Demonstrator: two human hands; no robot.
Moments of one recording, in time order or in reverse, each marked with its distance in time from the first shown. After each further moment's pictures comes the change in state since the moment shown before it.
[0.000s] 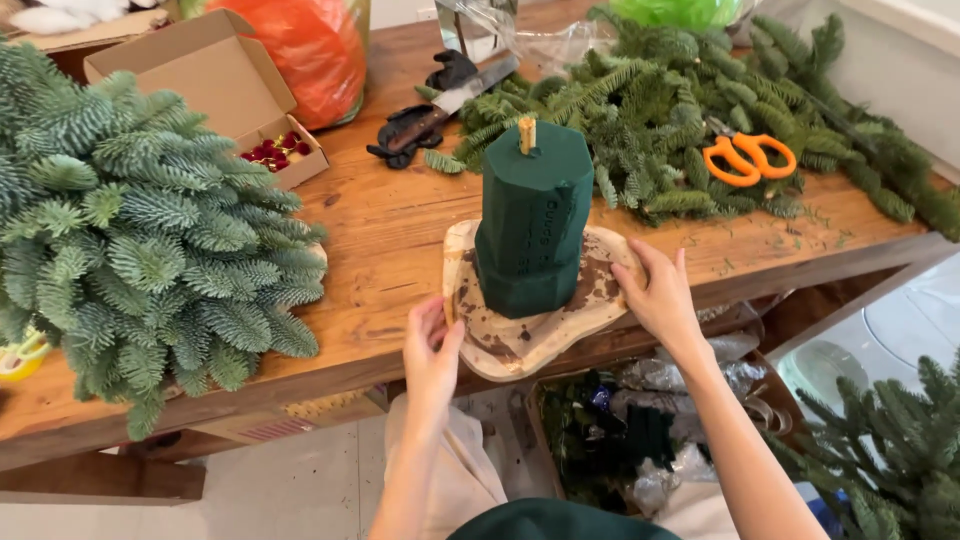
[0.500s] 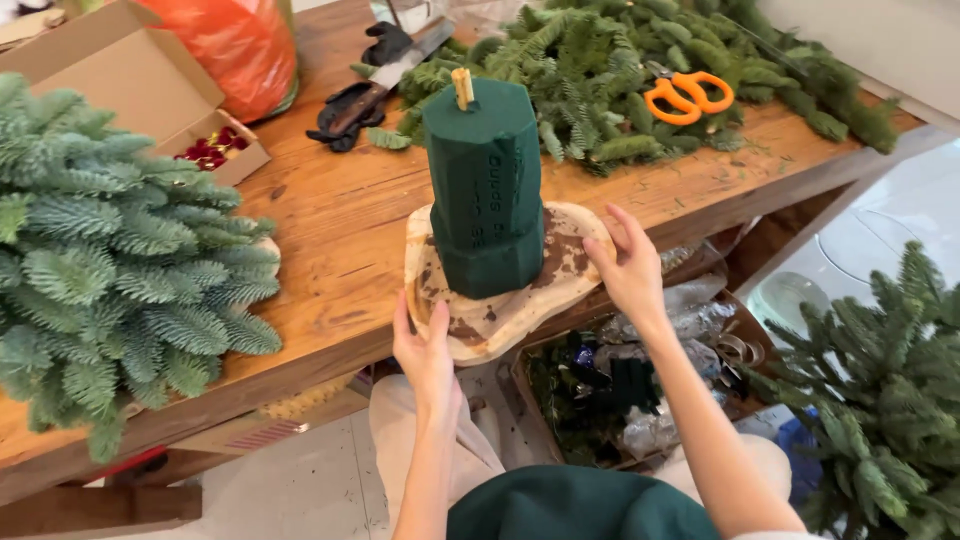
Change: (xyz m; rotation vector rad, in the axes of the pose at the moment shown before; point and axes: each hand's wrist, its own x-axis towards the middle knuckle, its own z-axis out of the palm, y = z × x) left_hand -0.042 0.002 0.035 -0.394 0.110 -0.082; right_hand -0.049 -0.013 -0.006 0.307 0.198 0.203
